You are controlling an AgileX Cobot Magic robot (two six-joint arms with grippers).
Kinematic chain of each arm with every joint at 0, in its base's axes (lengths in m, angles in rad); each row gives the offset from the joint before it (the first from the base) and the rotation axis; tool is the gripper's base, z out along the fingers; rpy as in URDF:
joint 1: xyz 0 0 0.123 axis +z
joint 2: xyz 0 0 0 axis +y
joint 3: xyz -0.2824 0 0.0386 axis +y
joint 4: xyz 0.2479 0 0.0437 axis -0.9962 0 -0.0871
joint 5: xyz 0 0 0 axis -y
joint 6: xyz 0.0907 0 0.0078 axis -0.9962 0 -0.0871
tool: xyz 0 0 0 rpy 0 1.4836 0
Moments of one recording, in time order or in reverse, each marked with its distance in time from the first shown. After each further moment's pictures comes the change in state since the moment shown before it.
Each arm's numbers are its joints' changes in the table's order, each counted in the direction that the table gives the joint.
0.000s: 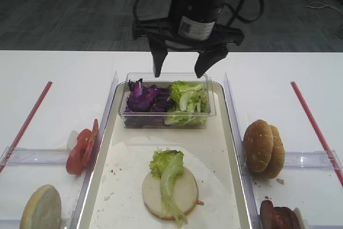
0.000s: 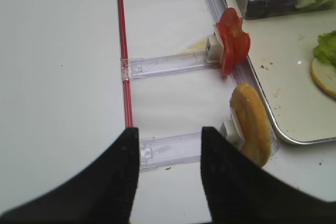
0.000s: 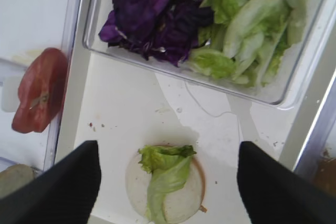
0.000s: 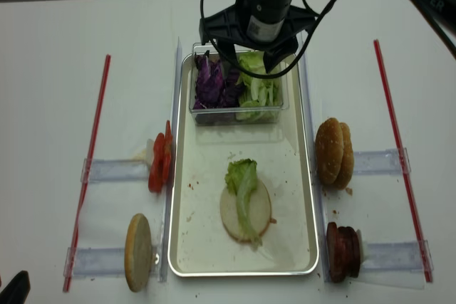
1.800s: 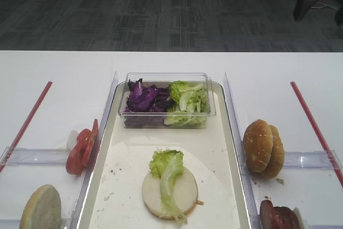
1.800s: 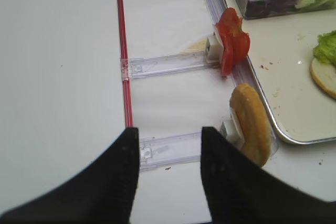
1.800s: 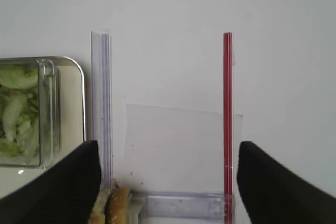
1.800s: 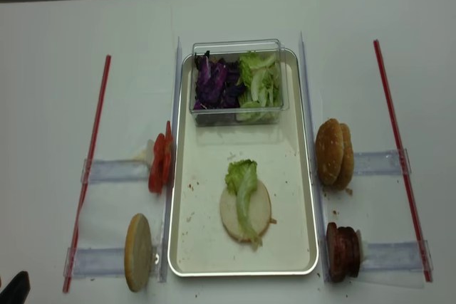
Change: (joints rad) left arm 0.000 0.000 0.000 0.000 0.000 0.000; right arm -0.567 -0.166 0.059 0.031 -0.007 0.292
